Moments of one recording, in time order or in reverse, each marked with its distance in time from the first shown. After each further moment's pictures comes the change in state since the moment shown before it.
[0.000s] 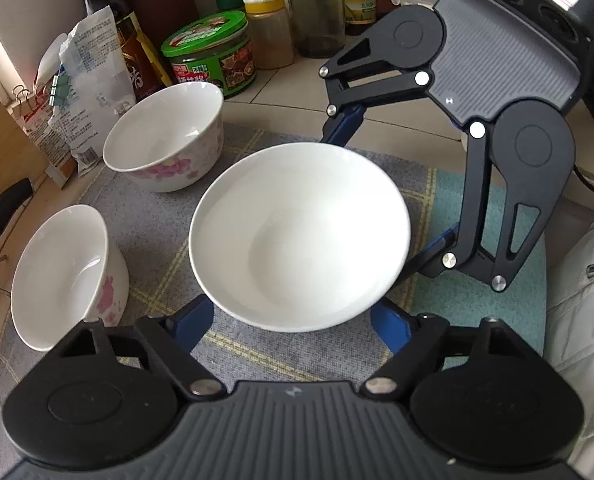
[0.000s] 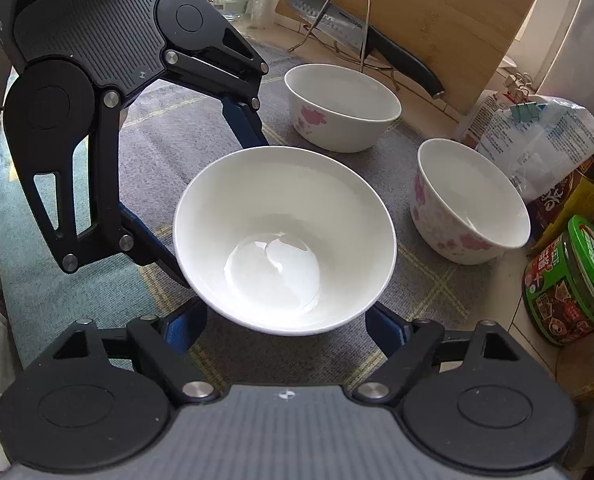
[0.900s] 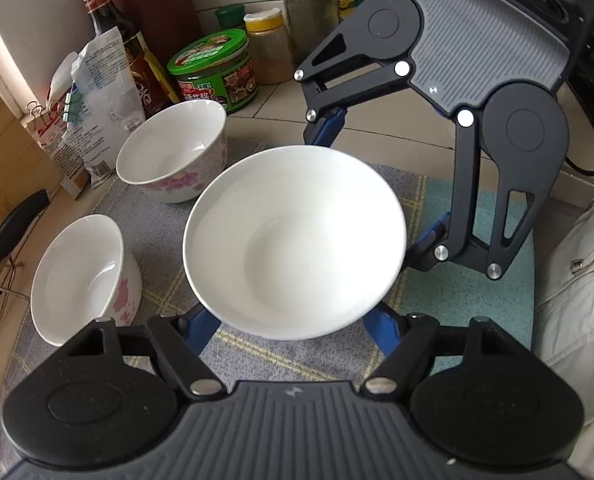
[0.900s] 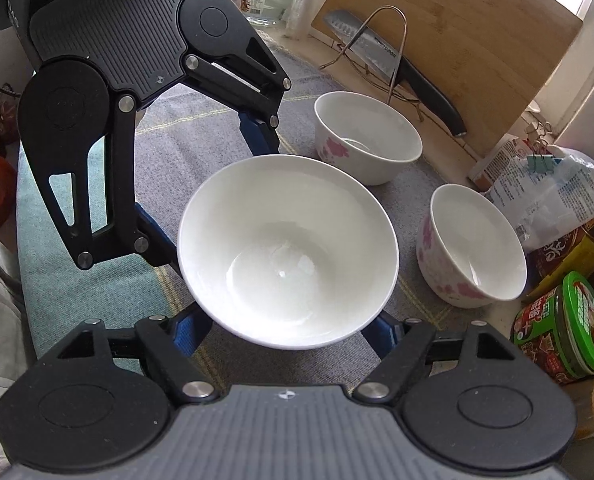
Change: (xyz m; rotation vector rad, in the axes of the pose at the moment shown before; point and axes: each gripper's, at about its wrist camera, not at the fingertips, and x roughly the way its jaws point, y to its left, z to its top) left arm -0.023 -0.013 -0.008 0.008 -0.031 0.037; right arm -0.014 0.009 0.017 -0.127 -0.004 0.021
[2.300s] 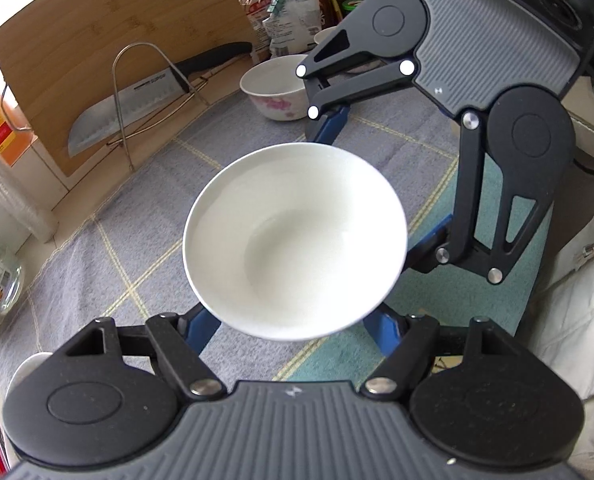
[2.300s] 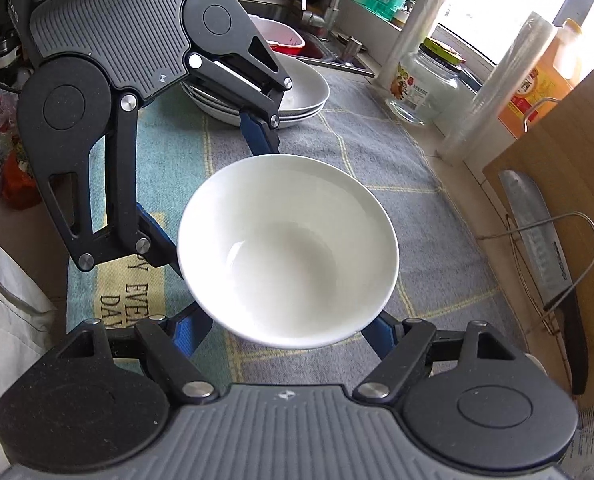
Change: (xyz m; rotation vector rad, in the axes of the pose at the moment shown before) left arm -0.130 0.035 -0.175 -0.271 0.044 0.217; right arm 0.076 0.130 0.178 -0.307 -0.078 0.129
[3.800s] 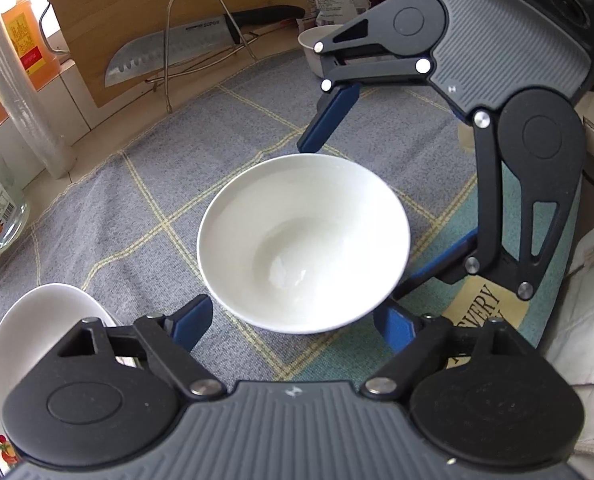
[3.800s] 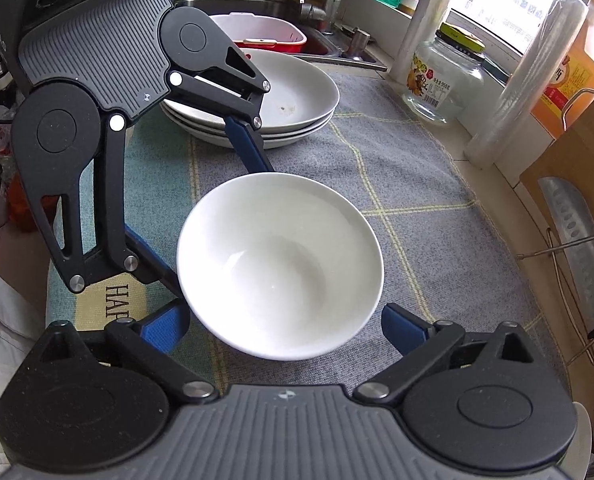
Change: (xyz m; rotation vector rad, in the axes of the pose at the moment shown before) left arm 0.008 0.044 -0.033 -0.118 0.026 -0.026; right arm 0.048 -0.003 0.035 0.070 0.005 0.057
